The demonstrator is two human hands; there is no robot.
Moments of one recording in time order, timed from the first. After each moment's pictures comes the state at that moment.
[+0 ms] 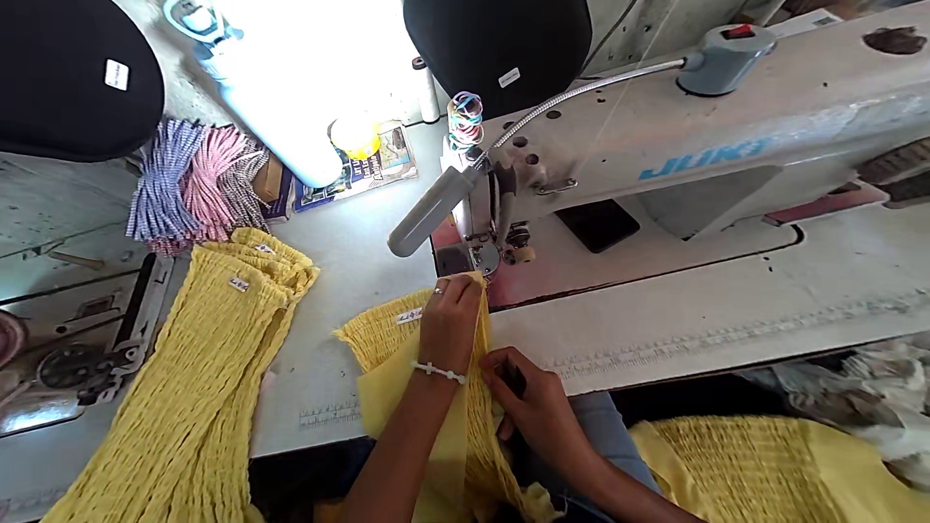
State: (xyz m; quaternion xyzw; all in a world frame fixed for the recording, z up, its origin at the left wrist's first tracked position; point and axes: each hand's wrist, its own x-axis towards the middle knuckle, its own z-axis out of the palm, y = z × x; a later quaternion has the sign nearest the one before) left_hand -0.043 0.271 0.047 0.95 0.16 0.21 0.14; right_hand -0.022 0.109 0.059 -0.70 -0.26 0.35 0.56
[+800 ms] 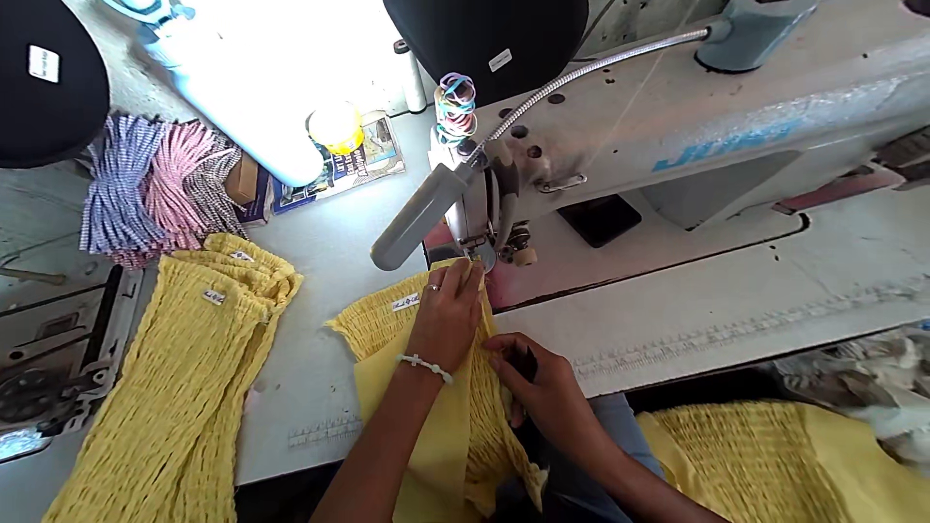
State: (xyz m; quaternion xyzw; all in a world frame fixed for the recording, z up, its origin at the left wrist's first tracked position) left_hand -0.034 0.292 0.041 0.97 0.10 0.16 0.15; right_hand -0.001 0.118 0.059 -0.71 -0.22 0.35 0.58
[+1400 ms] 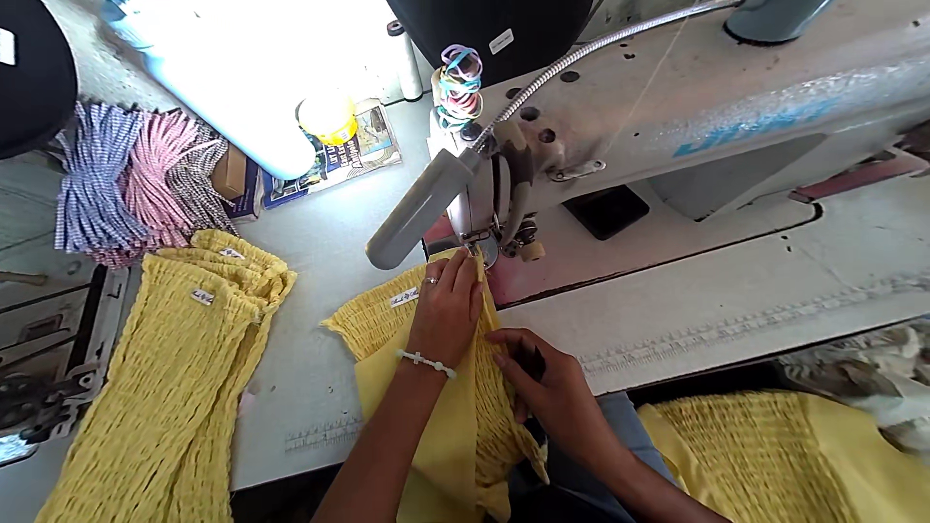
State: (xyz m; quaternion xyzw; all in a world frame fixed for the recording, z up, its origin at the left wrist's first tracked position) left_hand -0.031 0.295 0.033 0.96 0.11 0.21 0.16; right_hand -0.005 0.118 0.054 -0.71 -0.23 0.31 0.59
